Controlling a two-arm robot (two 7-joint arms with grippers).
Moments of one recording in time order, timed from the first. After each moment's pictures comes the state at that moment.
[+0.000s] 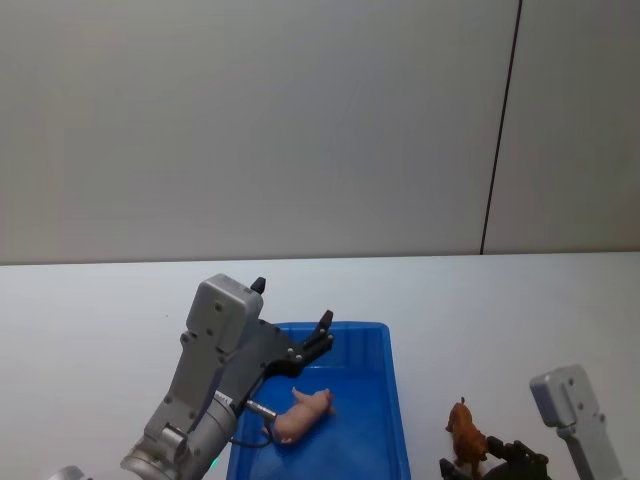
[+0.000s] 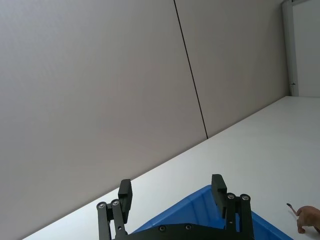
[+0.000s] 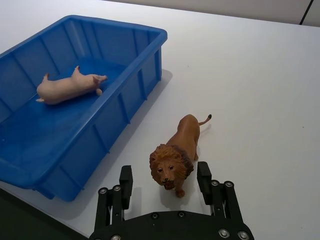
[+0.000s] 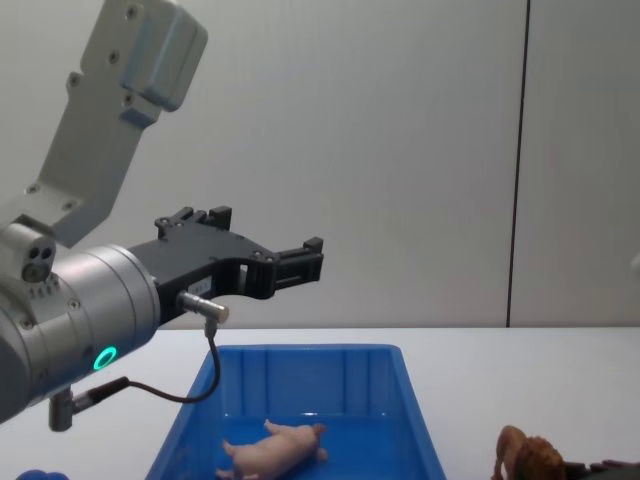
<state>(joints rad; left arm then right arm) -0.24 0.38 0.45 -1.63 -0.20 0.01 -0.01 0.02 0.34 -0.33 -1.67 0.30 0.40 0.16</state>
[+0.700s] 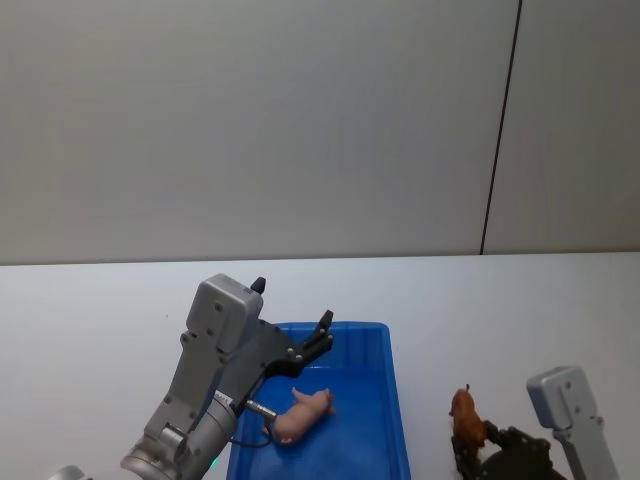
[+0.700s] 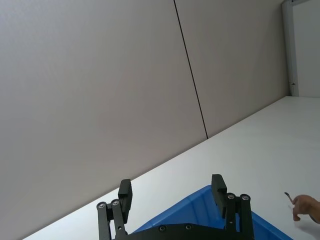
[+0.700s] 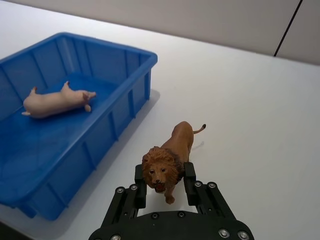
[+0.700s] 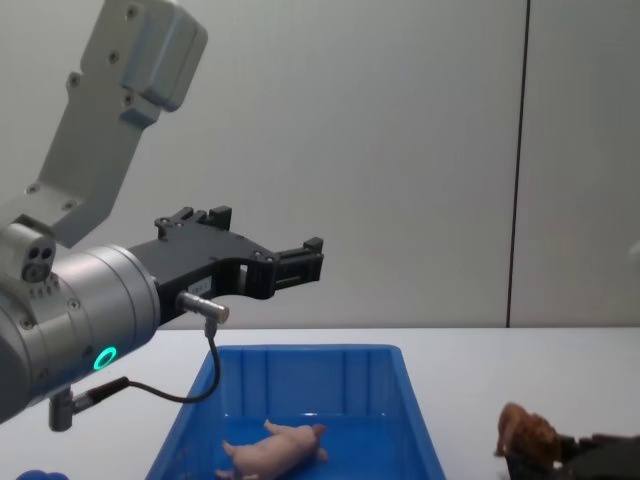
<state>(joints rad) -0.24 0.38 0.45 -1.63 -0.20 0.01 -0.01 0.01 0.32 -0.34 -1.65 0.22 0.29 0.10</state>
